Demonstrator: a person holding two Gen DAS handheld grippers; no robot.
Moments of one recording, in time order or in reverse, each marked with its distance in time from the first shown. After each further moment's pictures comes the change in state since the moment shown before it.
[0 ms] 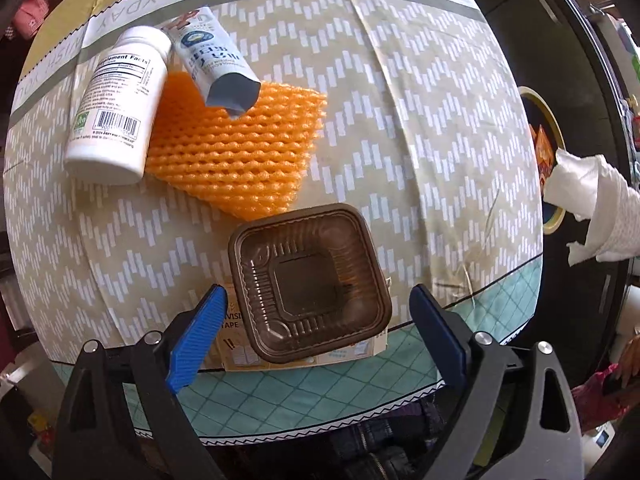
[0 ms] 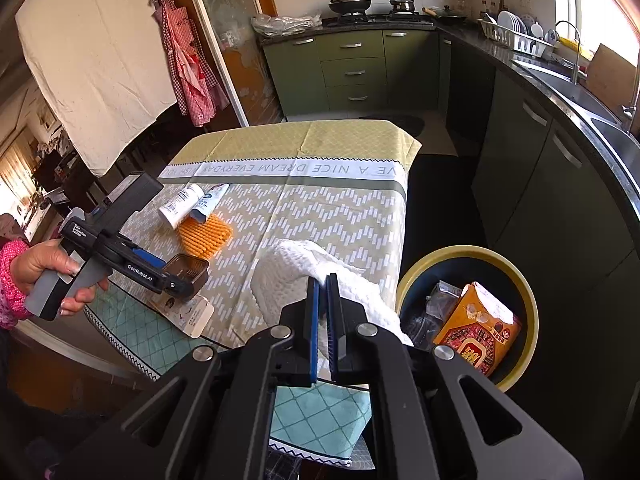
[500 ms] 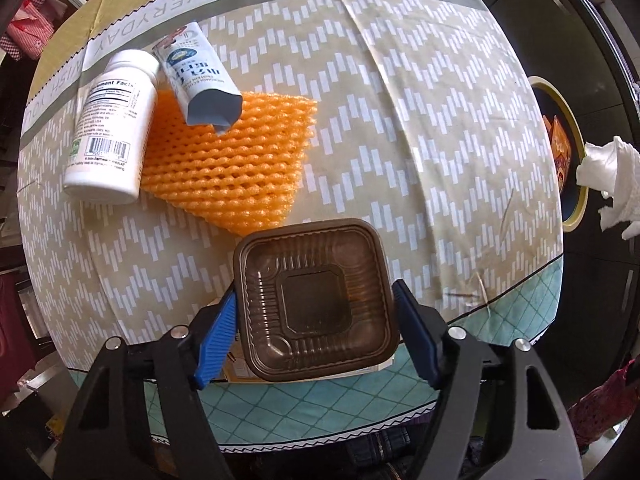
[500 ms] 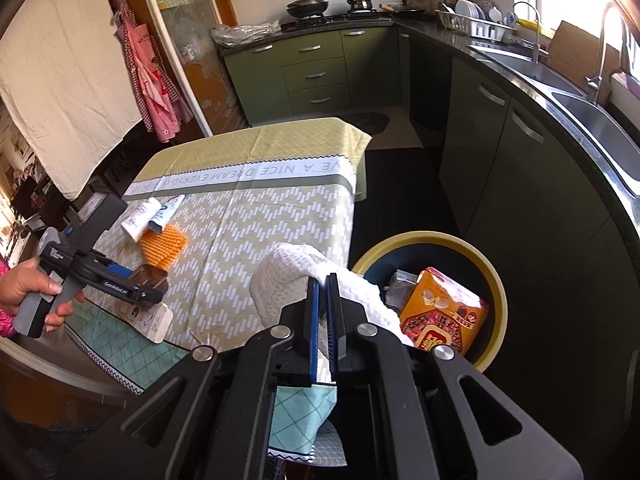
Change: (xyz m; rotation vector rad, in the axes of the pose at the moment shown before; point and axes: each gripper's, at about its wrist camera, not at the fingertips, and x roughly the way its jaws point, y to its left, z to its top) left arm 0.006 -0.023 0.006 0.061 -0.028 0.082; right arm -0.011 -0.062 -0.014 0.133 -0.028 -0.119
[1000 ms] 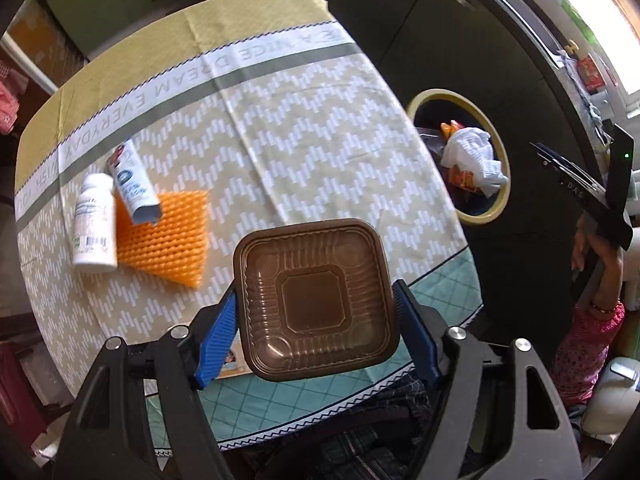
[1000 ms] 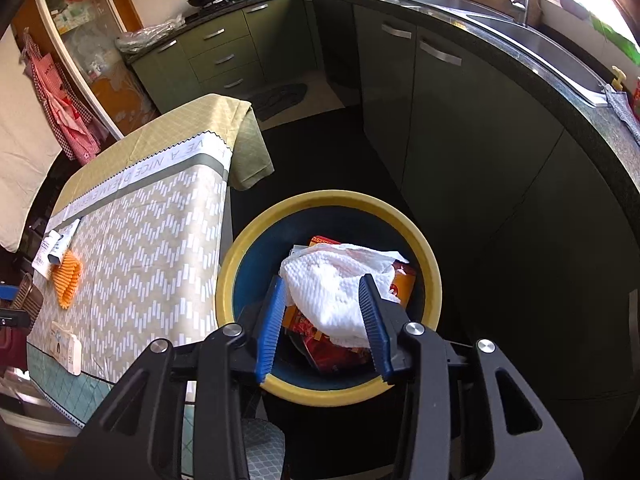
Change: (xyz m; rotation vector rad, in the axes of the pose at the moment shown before) left arm -0.084 -0.073 -0.012 0.206 -0.146 -0.104; right arm 0.048 -0.109 -0.020 0.207 0.072 -0.142
